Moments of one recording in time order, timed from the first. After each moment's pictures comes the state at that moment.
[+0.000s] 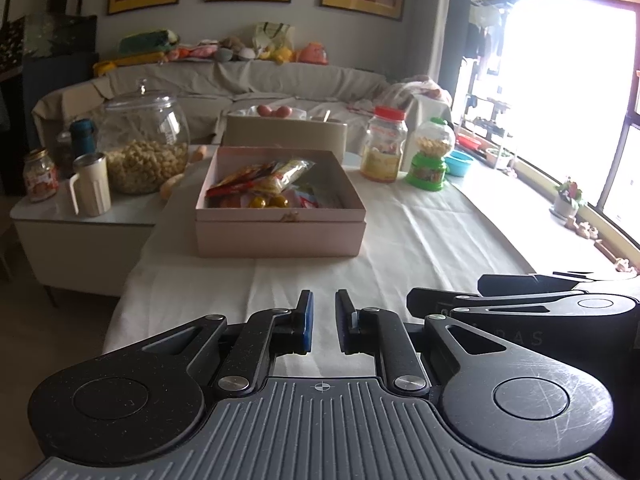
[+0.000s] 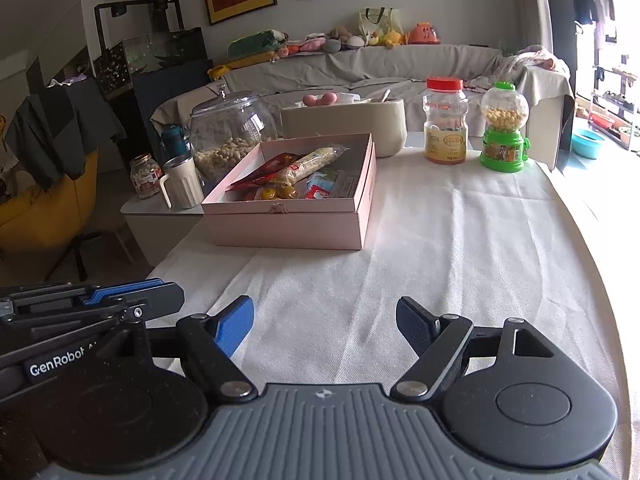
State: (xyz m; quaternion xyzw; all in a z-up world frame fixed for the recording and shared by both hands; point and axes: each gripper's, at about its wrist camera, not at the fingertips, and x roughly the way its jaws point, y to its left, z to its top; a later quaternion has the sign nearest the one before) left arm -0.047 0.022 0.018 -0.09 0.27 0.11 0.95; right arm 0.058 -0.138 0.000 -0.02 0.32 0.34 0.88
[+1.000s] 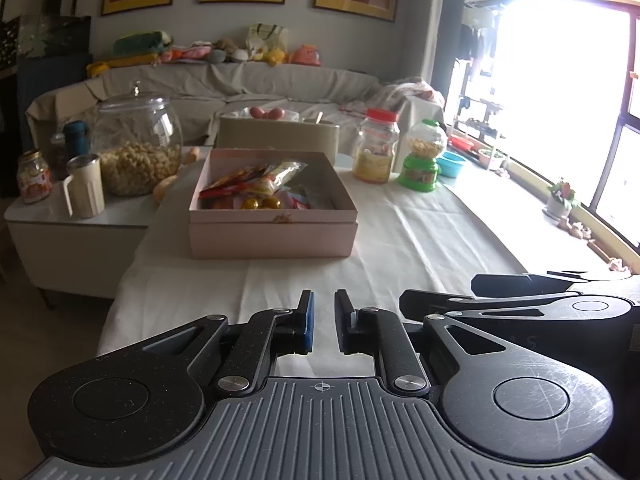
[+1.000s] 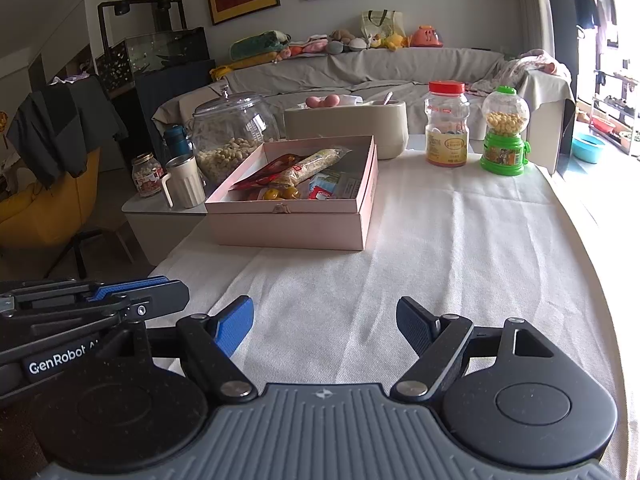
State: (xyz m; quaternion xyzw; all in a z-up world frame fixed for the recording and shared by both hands) left arm -0.048 0.019 0.018 -0.09 0.27 0.10 0.95; right arm 0.055 -0.139 0.002 -0.02 0.32 0.34 0.88
